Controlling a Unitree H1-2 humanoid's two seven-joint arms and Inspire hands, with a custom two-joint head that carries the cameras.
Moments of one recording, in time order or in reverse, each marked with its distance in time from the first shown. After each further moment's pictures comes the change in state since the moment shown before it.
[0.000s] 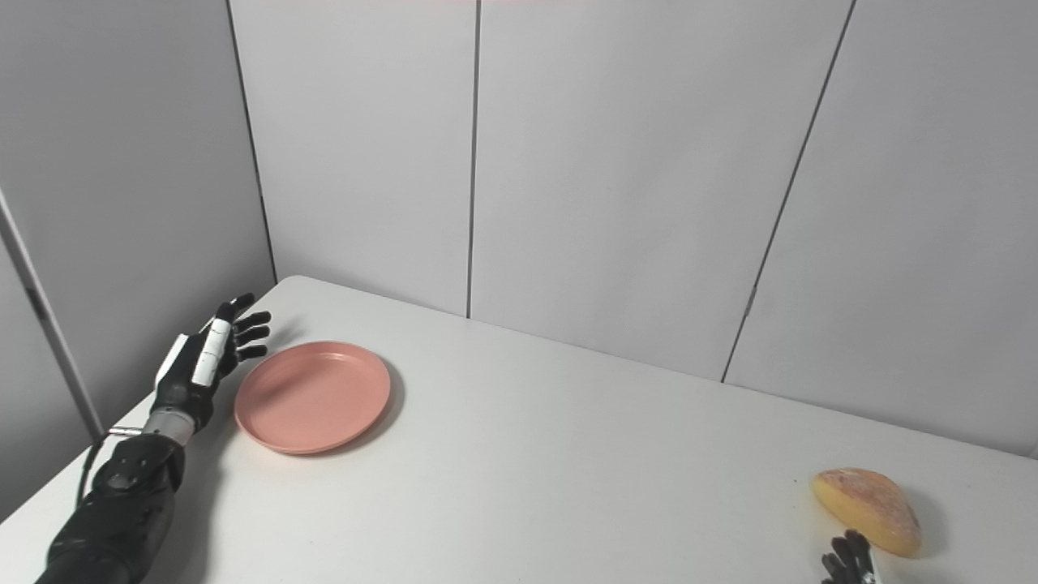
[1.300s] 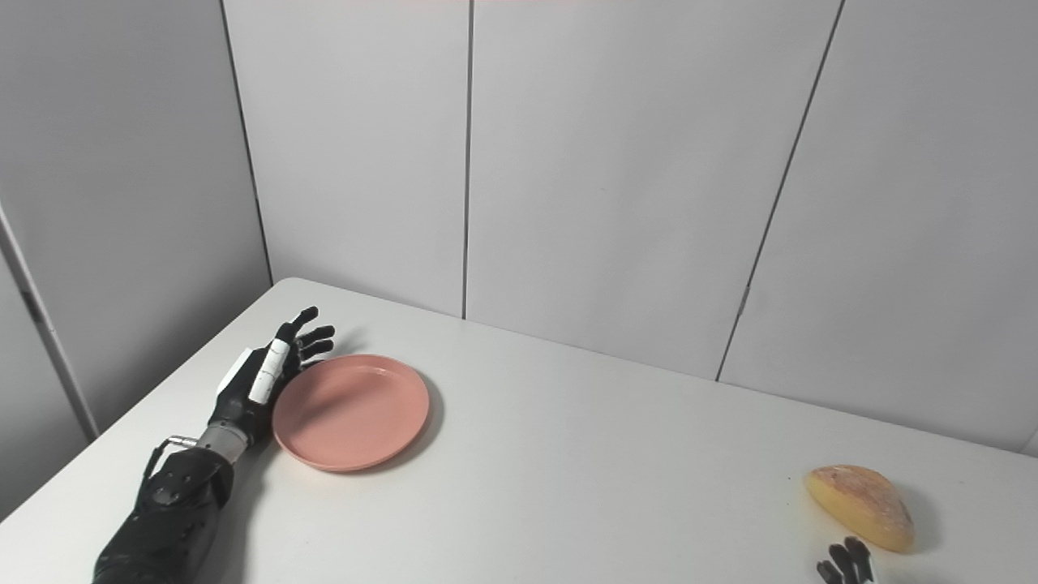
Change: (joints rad) left arm 0.009 -0.099 -0.023 -0.059 -0.020 -0.016 -0.090; right arm 0.024 0.006 -0.001 -0.034 -0.009 0.014 -0.011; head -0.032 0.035
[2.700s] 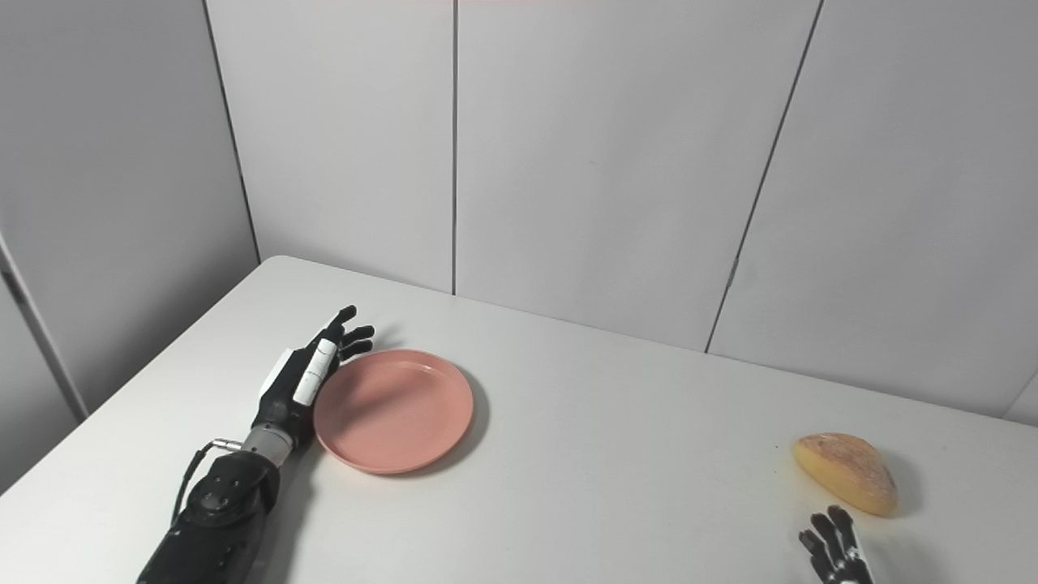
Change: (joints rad) left arm 0.137 -0.144 -0.071 -0.376 0.030 0.252 0.106; right arm 0.004 0.015 0.003 -0.013 -0.030 0.007 -0.018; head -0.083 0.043
